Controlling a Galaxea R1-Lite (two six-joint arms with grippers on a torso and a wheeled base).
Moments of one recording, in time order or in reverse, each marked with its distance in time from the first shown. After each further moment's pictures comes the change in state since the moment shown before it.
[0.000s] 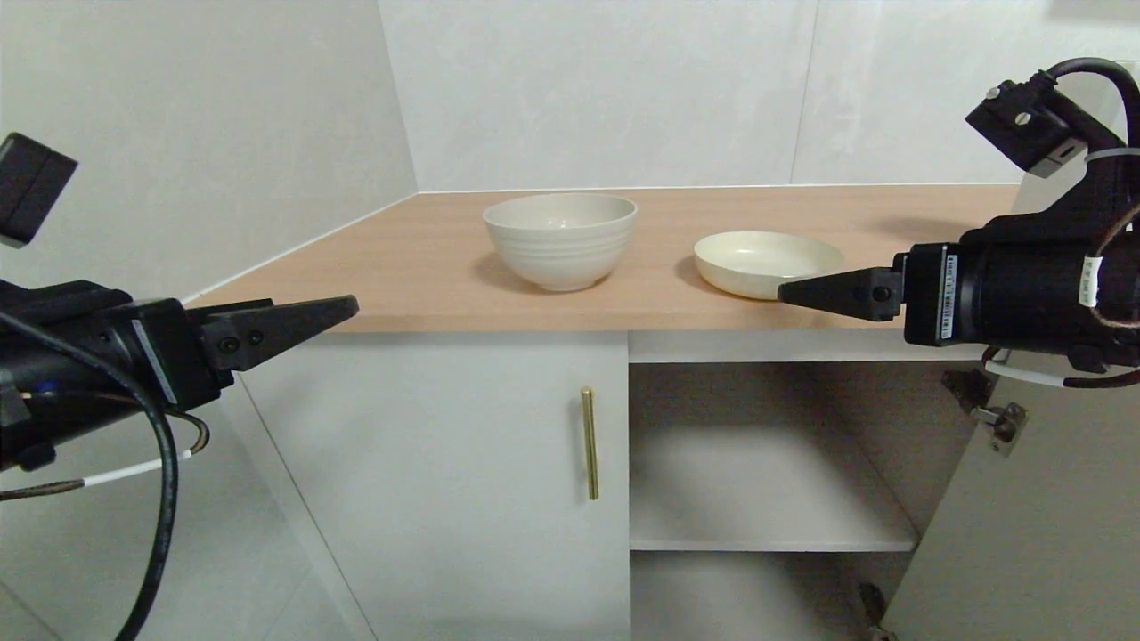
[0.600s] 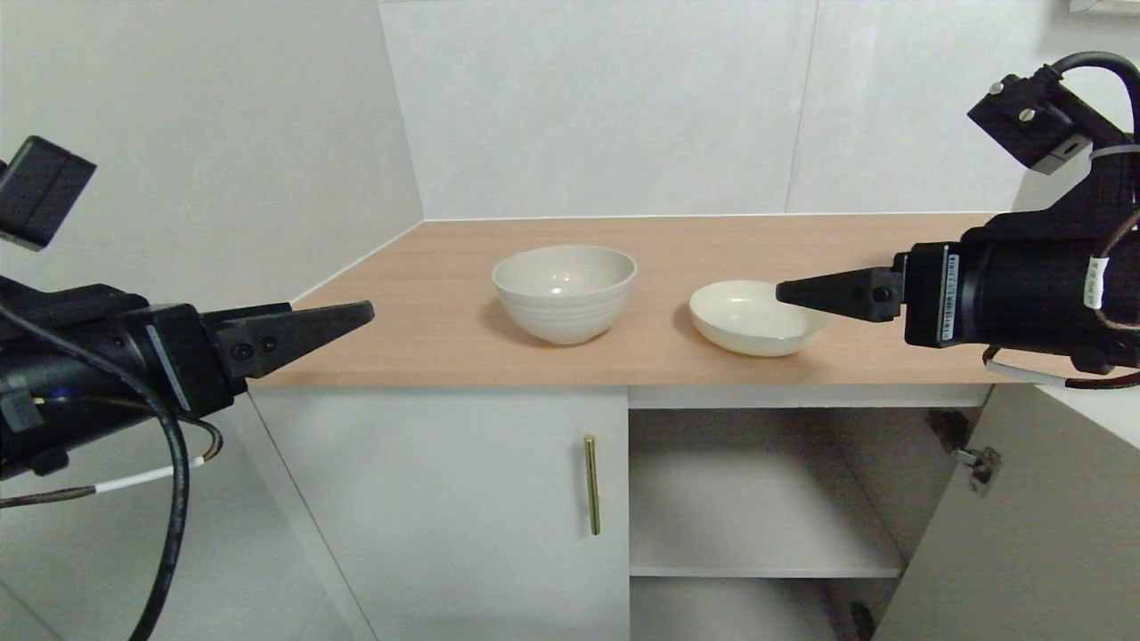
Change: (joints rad) left arm -0.032 0.011 0.000 0.001 0.000 -0.007; right arm -0.005 0.004 0.001 -0.010 0.002 -0.004
